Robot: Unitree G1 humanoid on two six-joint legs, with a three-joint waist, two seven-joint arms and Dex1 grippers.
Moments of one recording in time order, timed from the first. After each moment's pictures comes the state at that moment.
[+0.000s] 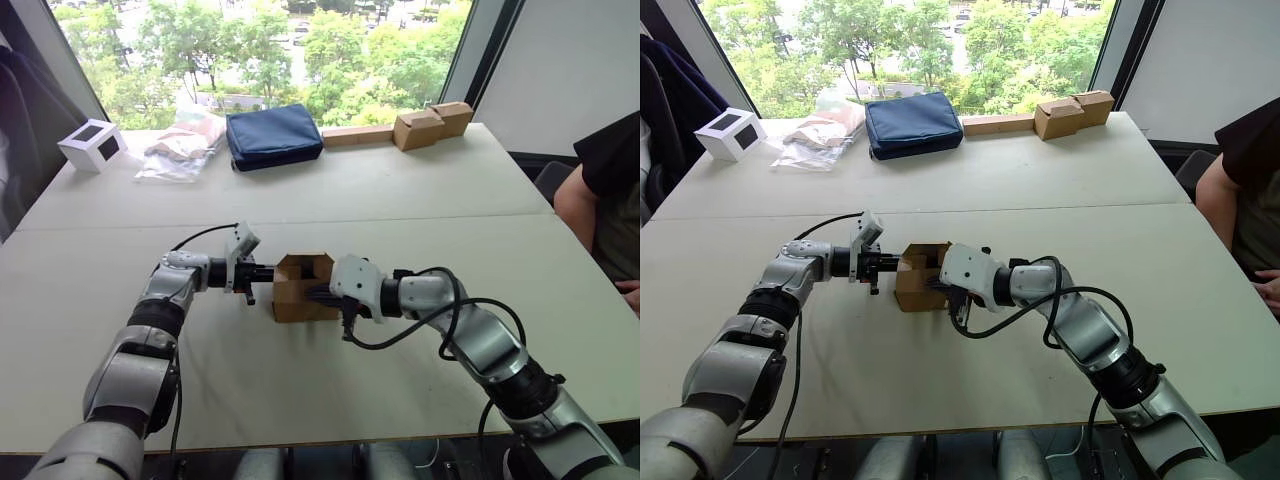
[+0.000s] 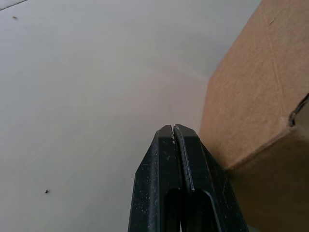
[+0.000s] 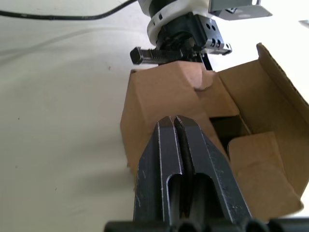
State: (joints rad) left arm -0.82 0.43 -0.10 0.86 -0.19 0.18 -1.29; right arm -0.53 -0.50 0.43 -0.27 0.12 0.48 0.83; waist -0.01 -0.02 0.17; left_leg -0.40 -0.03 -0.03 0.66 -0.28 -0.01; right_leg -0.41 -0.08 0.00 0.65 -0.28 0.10
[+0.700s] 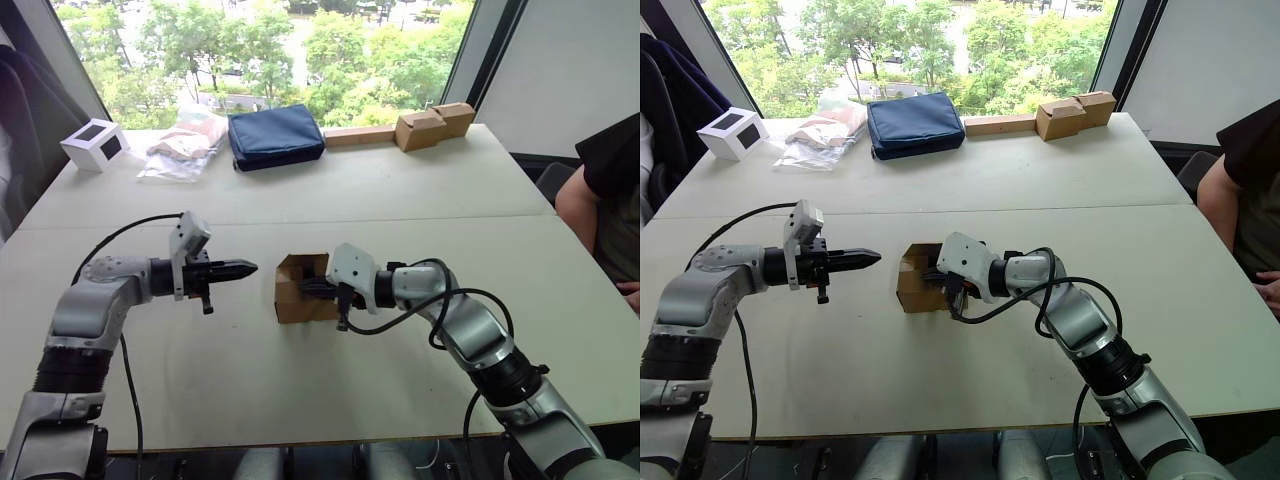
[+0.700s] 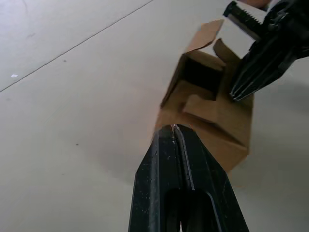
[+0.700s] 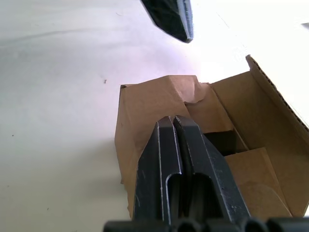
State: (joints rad) left arm -0.43 0.70 0.08 -0.06 -0.48 0.65 -1.17; right arm -0.56 -0.45 0.39 -0.20 0.13 0.46 0.87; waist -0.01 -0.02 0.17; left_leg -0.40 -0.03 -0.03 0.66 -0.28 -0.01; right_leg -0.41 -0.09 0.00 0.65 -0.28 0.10
